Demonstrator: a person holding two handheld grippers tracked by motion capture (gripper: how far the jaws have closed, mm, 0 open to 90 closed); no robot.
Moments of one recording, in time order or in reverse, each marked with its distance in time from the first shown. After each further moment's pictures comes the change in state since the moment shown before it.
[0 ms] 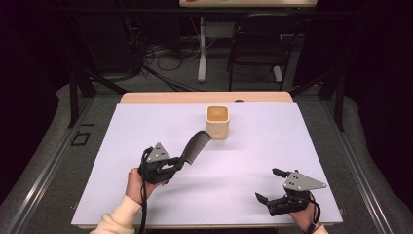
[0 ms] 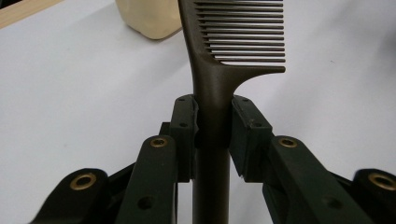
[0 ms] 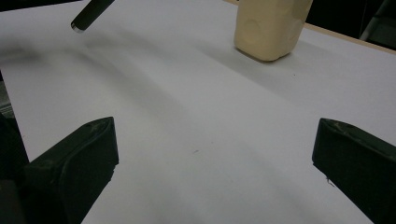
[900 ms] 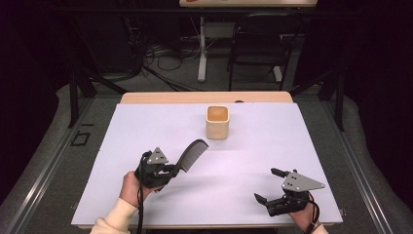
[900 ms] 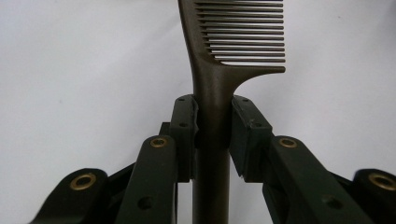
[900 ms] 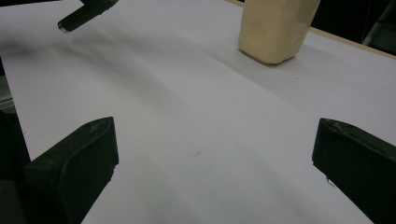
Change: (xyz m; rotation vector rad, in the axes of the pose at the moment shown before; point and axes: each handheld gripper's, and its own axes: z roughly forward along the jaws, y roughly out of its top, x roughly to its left) left arm 0.000 -0.009 -0.010 0.128 0.007 -0.005; right arm 0.002 0.001 0.001 0.003 0.008 -0.029
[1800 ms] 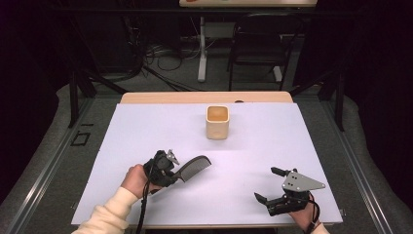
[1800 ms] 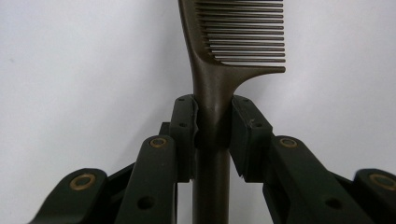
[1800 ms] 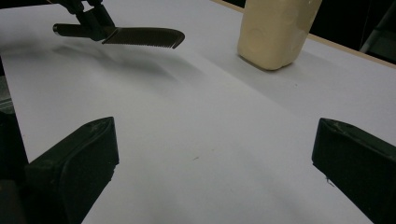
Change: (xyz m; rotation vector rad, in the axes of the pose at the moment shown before) left arm 0.005 0.016 0.024 0.366 -0.047 0.102; right arm -0.001 0.002 0.000 -0.014 0.004 -0.009
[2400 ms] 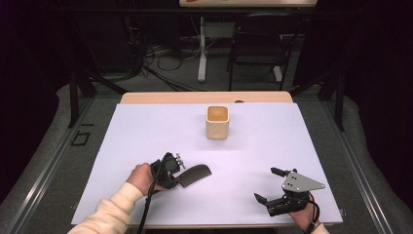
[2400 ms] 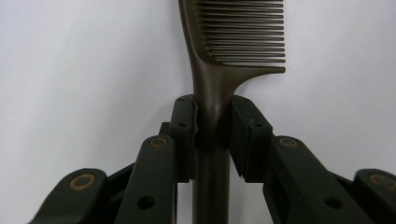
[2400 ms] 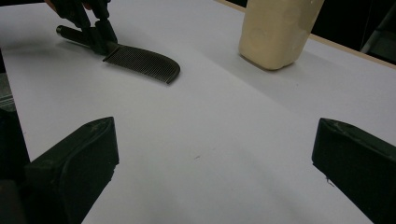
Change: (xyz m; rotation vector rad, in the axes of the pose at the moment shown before) left arm -0.002 0.011 0.023 0.196 -0.008 0.083; right arm 0.001 0.000 -0.001 -0.001 0.001 -0.013
